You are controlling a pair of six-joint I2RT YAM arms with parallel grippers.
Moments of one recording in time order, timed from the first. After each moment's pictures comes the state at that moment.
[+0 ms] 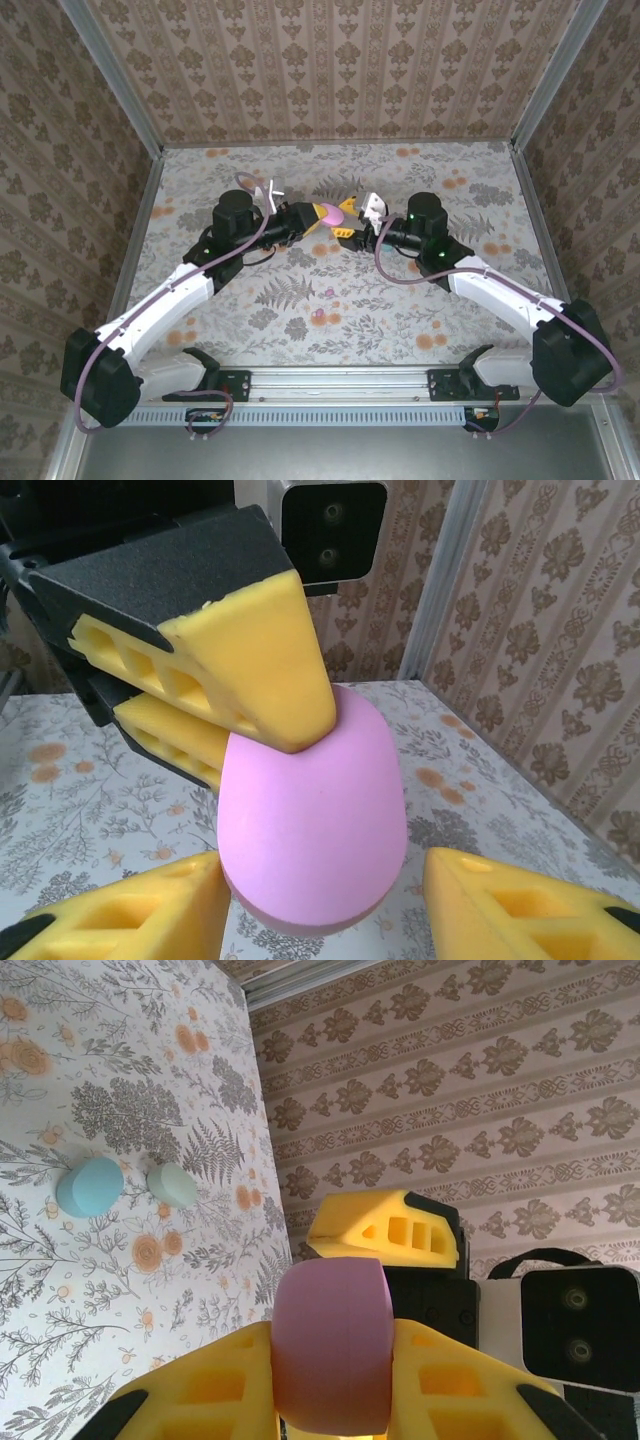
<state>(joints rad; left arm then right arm) -0.61 1.15 0.86 0.09 0.56 -1.15 0.51 1.28 0.80 0.36 -0.60 -0.27</state>
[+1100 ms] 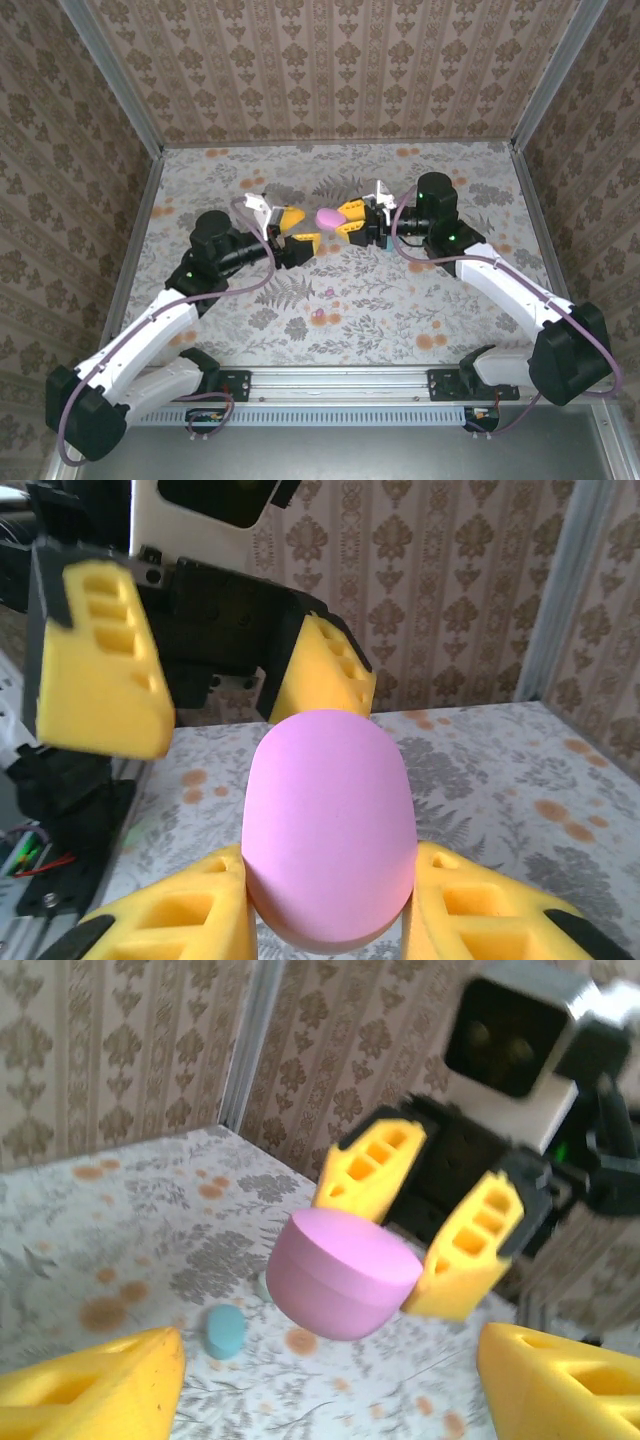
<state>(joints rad) -0.60 0.96 0.73 0.15 0.61 -0.15 0.43 1.28 0.94 0.17 -0.96 -0.16</state>
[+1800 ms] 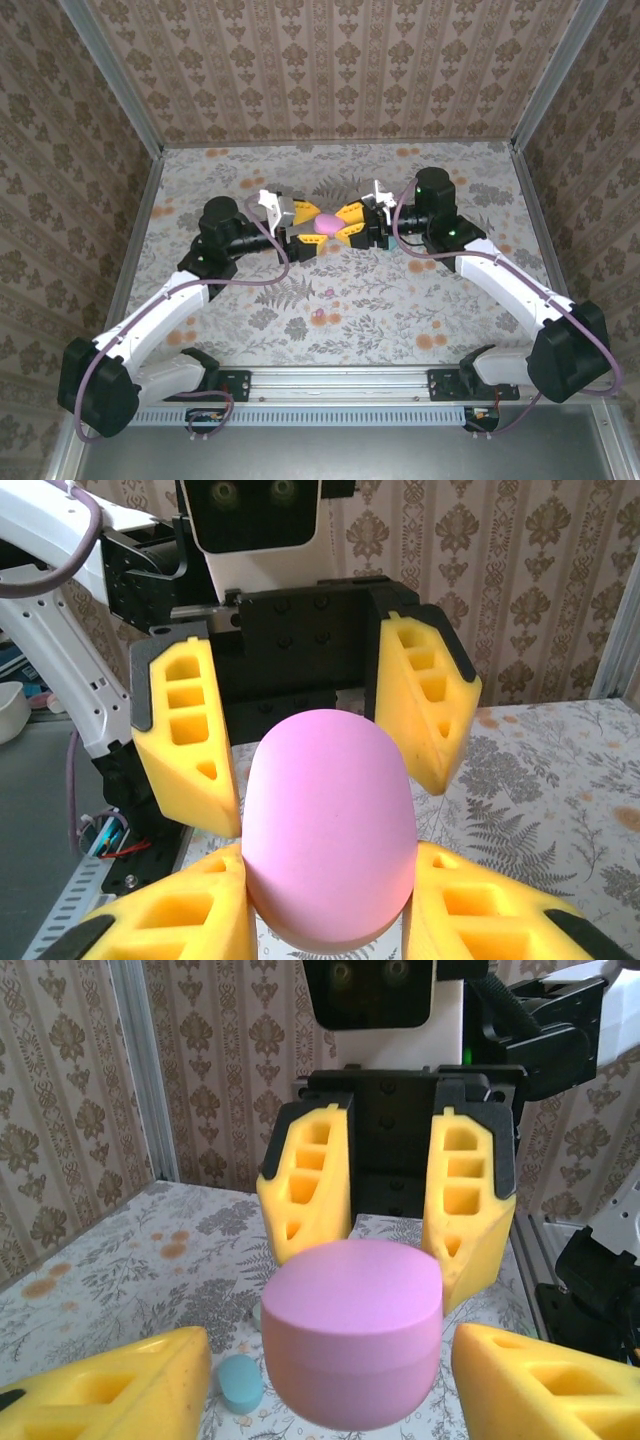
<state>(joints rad) -0.56 1.10 0.77 0.28 0.86 0.02 0.43 1.30 0.99 0.09 -1.05 -0.17</state>
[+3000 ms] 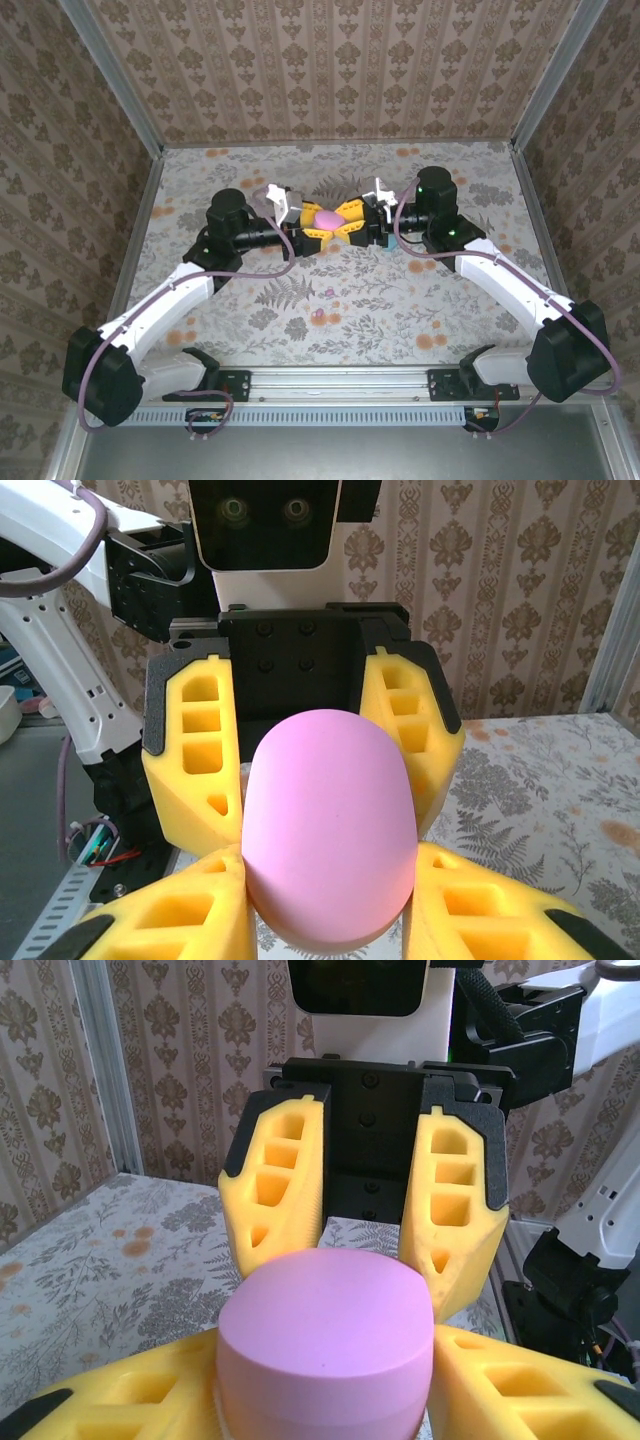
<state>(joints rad) -0.58 1.16 0.84 0.24 0.90 0.01 0.43 1.30 0.99 0.15 -1.04 -0.15</state>
